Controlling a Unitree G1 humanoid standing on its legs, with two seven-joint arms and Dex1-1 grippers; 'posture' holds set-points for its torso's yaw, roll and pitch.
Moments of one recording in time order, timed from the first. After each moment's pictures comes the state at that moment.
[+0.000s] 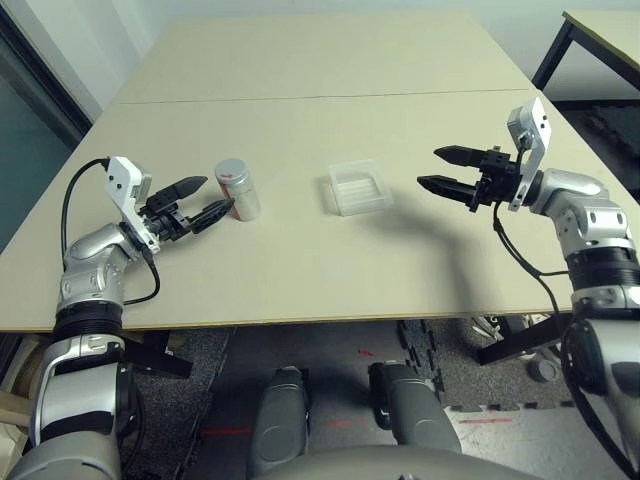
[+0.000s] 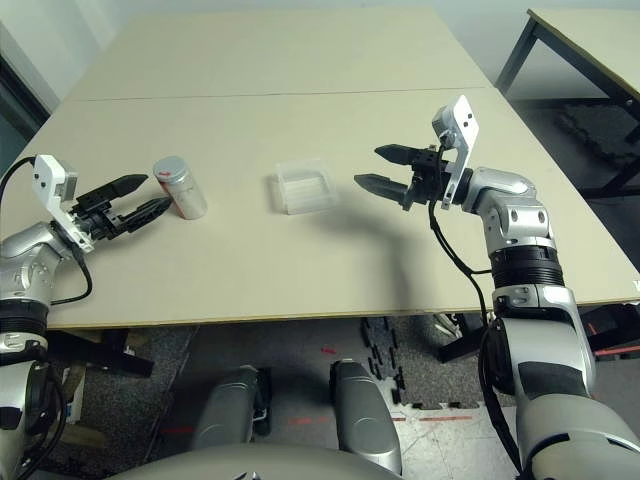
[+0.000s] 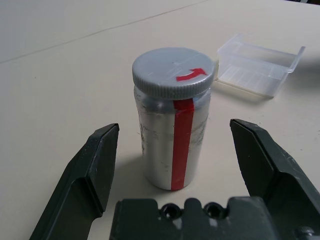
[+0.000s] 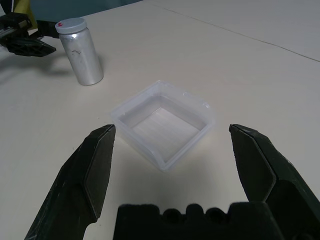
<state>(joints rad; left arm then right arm) -0.54 0.64 0.23 0.74 -0.36 -0.06 -1.12 -0.73 -0.55 -0.09 0.55 0.33 0.25 1.18</state>
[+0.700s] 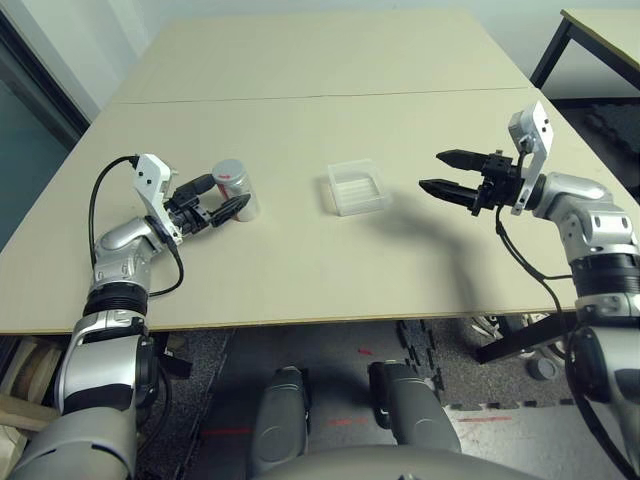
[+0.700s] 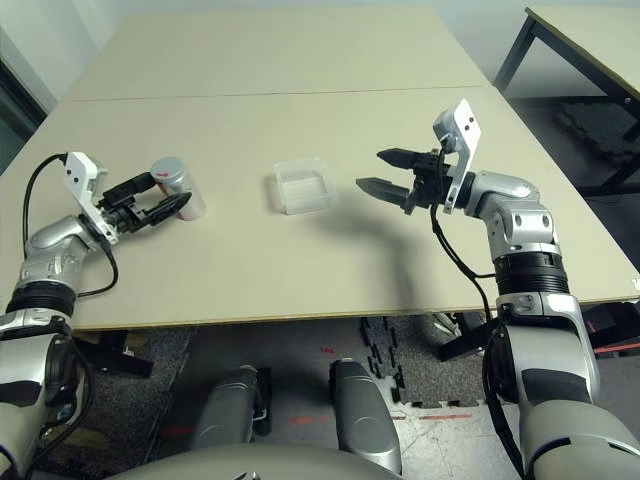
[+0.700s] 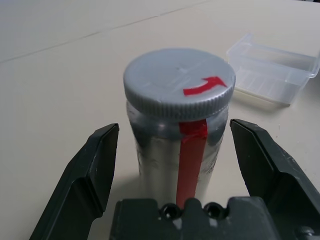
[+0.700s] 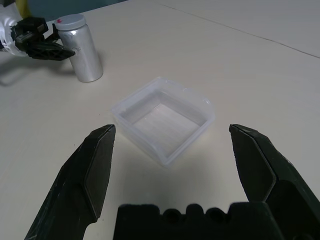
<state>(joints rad) -0.66 0.56 0.21 0.97 -0.28 -0.20 -1.09 -0.69 -0.56 -0.09 0.47 0.34 0.30 1.16</state>
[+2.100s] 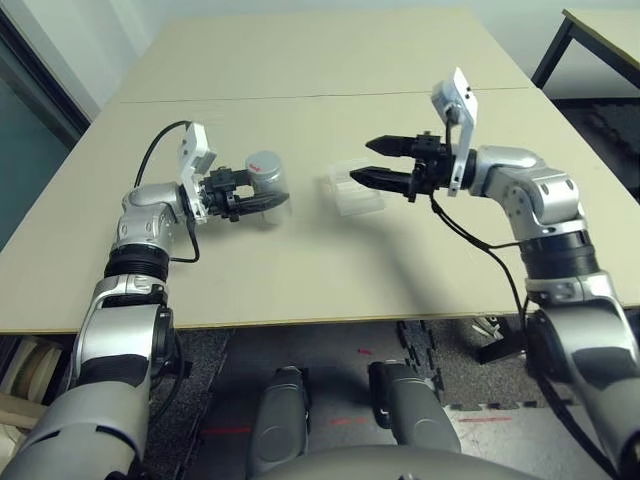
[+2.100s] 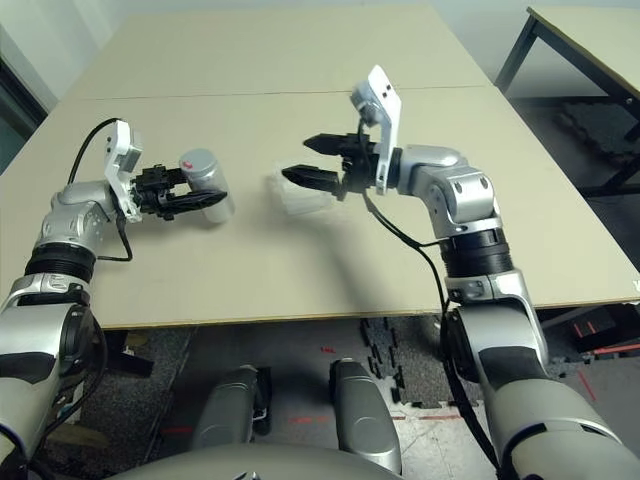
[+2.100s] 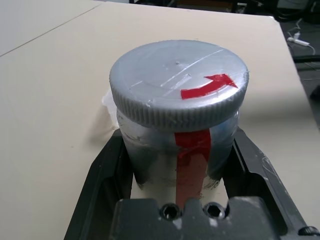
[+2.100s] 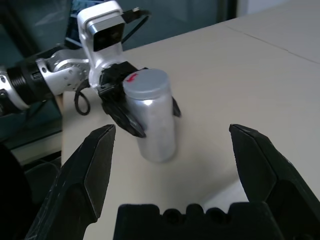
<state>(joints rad) -0.82 0.53 0.09 0.82 -0.25 0.02 -1.47 -0.87 -0.34 0.07 0.17 0.42 0.71 1.02</state>
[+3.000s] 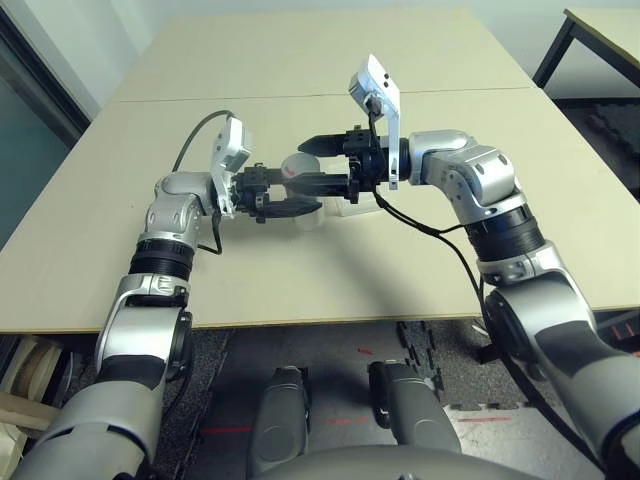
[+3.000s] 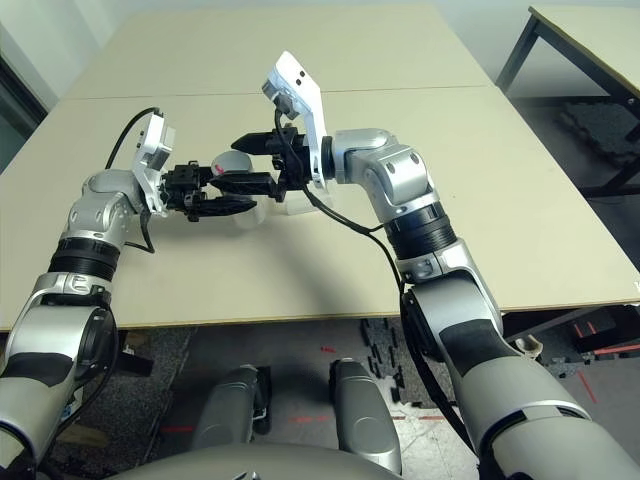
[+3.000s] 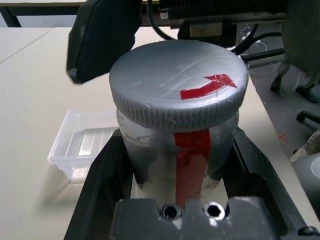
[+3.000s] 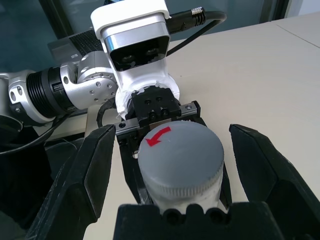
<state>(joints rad) -0.81 0.45 0.02 0.65 -0.28 0.08 -1.51 -1.00 -0.20 0.19 0.29 0.37 0.64 1.04</state>
